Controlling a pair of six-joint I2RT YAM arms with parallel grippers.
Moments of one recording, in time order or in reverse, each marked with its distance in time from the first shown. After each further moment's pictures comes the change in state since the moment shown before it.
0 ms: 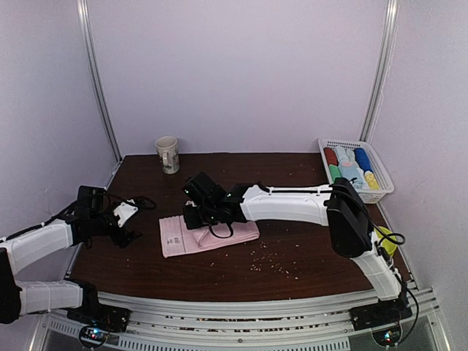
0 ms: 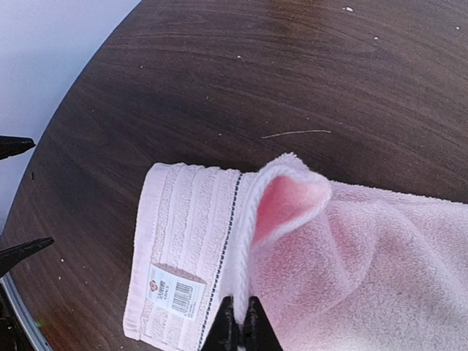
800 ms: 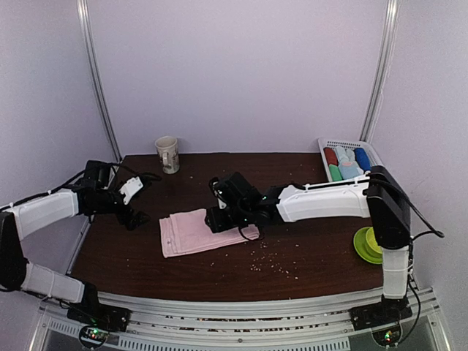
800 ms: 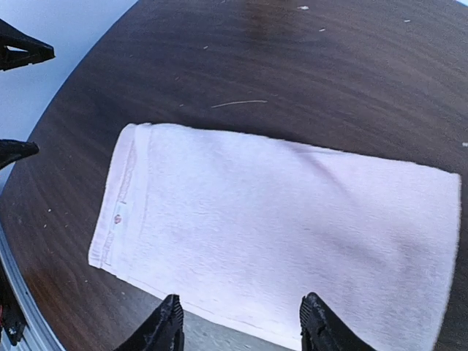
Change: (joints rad) left arm 0.001 0.209 0.259 -0.117 0.133 -0.048; right arm -0.040 -0.300 -0.471 0.195 -0.053 -0.077
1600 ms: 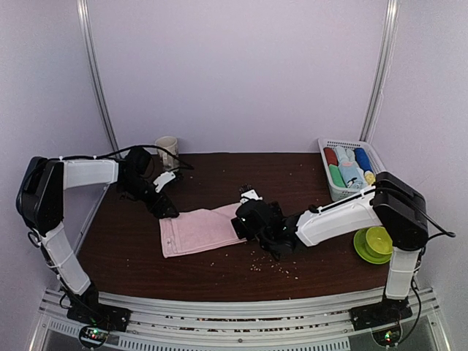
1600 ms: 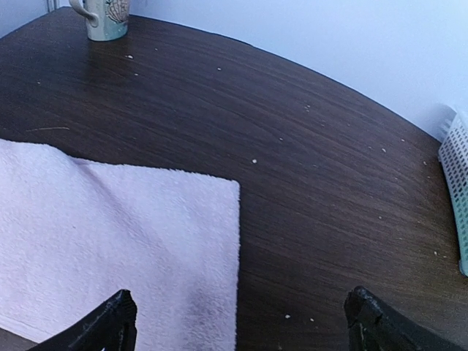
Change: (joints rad) left arm -0.154 0.531 0.458 -0.222 0.108 -0.169; right arm 0.014 -0.131 -0.428 0.368 0.623 -0.242
